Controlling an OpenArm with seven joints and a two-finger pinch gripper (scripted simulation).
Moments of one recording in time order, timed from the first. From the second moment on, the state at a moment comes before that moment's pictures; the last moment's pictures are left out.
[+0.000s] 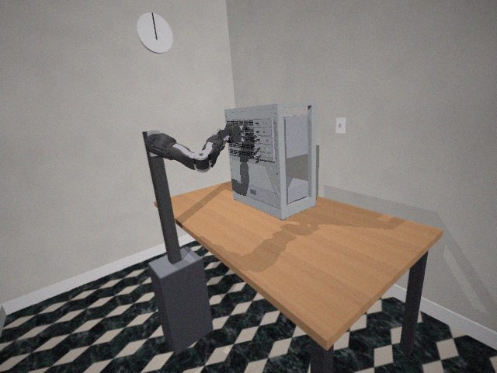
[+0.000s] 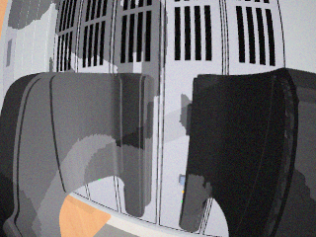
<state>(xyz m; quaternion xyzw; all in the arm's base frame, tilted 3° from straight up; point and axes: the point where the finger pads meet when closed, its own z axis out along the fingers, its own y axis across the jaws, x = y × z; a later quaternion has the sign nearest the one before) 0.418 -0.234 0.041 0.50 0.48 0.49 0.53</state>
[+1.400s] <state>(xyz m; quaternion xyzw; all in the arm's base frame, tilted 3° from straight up) 0.467 -0.234 0.041 0.50 0.49 0.48 0.53</state>
